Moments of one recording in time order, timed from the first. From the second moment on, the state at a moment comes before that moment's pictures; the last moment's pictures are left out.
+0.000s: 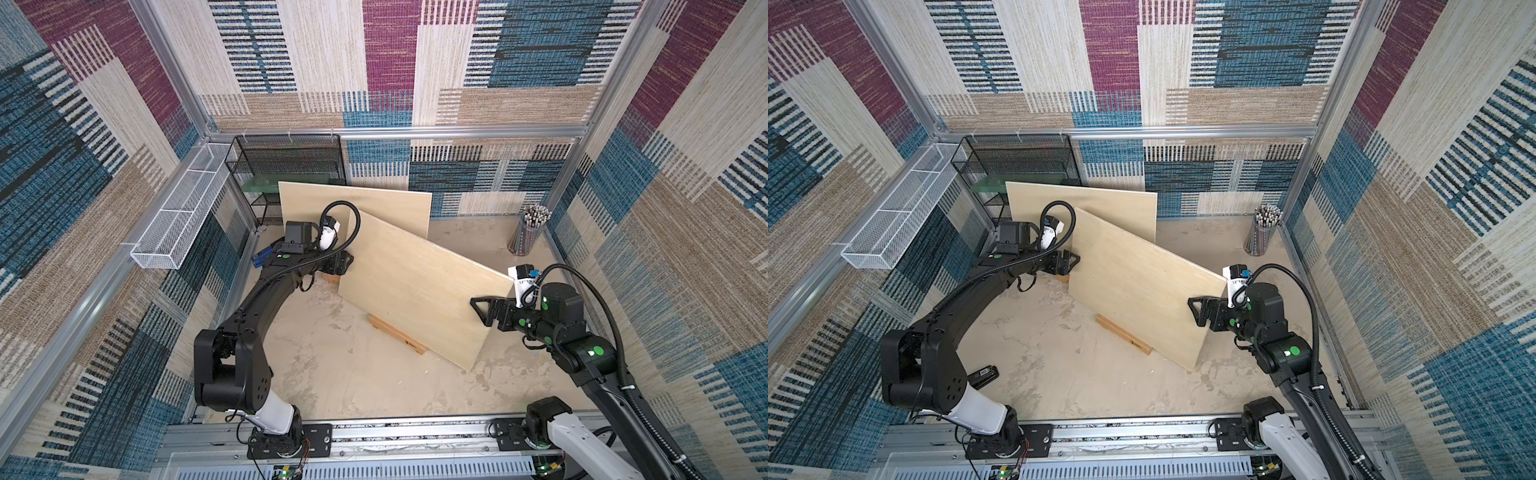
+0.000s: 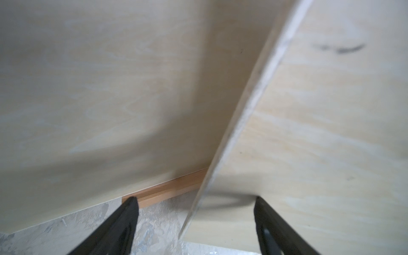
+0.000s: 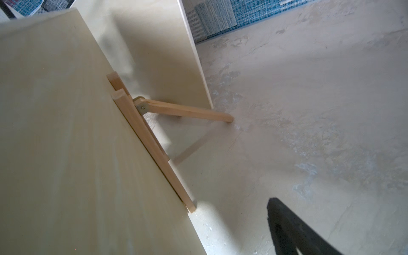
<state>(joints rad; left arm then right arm) -0.11 1.57 1.26 -0.44 0.37 0.12 0.26 0.73 0.77 -0.56 -0.30 0.39</state>
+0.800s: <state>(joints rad) -0.09 1.59 1.31 -0.40 0.56 0.11 -0.01 1.12 0.96 -0.56 -0.46 0.07</state>
